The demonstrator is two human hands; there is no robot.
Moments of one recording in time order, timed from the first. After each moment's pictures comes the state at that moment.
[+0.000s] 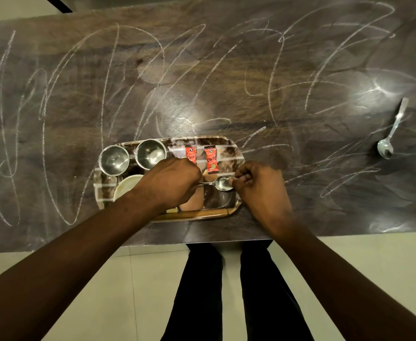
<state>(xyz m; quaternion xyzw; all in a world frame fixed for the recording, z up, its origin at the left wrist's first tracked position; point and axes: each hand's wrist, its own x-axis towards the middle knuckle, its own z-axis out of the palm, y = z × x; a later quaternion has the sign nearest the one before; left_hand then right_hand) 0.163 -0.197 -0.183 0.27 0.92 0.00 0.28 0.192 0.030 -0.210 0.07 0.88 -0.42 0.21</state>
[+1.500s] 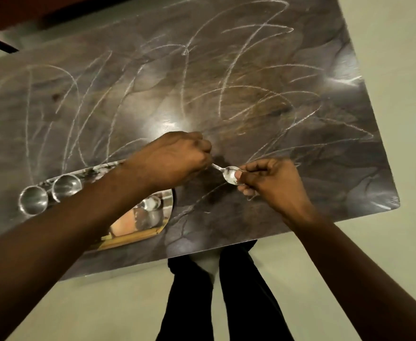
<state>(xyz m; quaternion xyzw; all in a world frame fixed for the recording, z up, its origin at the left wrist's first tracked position) 0.076 -0.010 -0.141 0.50 0.85 -0.01 0.18 0.170 0.215 -0.198 0.28 0.69 -0.62 0.24</state>
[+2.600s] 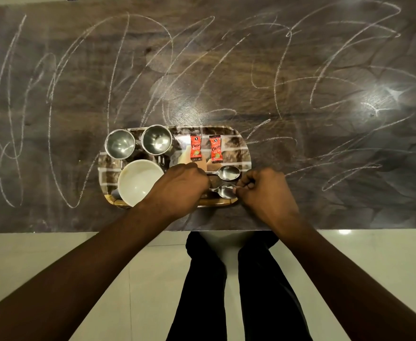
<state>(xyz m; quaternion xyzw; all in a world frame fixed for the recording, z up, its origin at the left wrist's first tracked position) 0.211 -0.184 -0.171 0.28 0.94 0.06 0.20 0.215 0.035 -0.207 0.05 0.89 -0.36 0.28</state>
